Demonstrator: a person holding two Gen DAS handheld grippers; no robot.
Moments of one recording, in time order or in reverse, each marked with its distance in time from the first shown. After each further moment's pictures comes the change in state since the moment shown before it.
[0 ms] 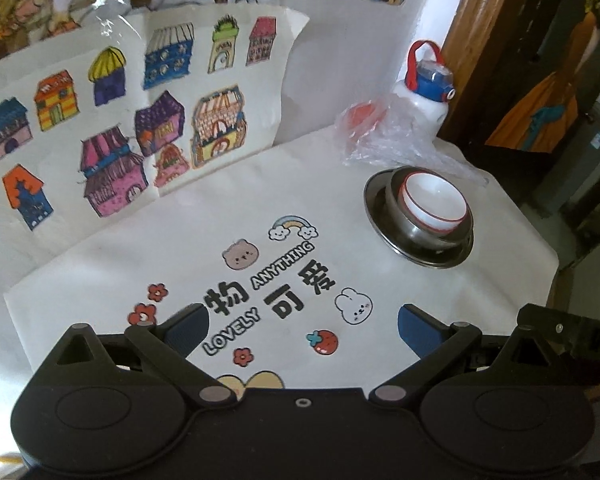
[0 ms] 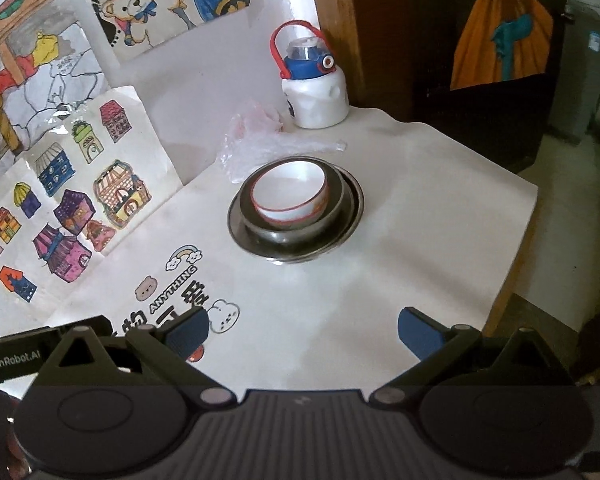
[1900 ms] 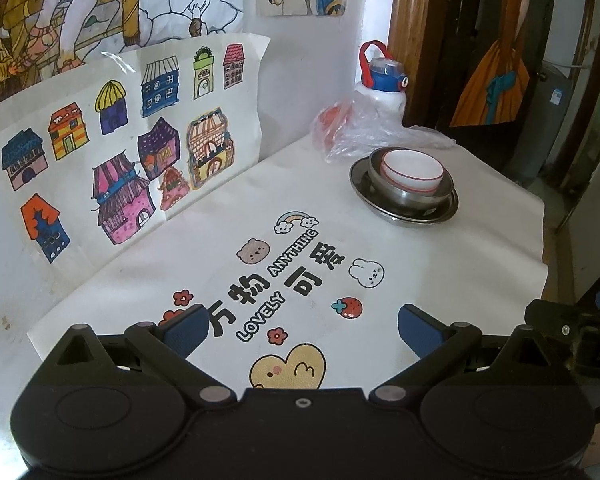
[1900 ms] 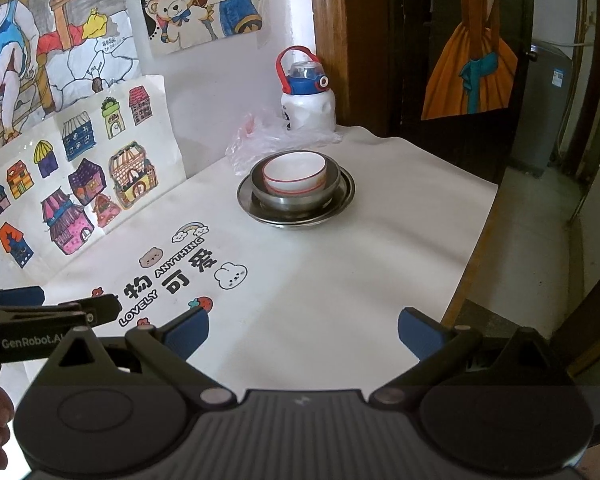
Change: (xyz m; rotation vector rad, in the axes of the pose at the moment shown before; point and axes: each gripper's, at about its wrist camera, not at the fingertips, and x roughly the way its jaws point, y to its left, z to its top) left arm -0.022 0.014 -0.059 0.222 -0.114 -0.017; right arm -0.046 0.044 -0.085 -0.037 -0.136 -0.111
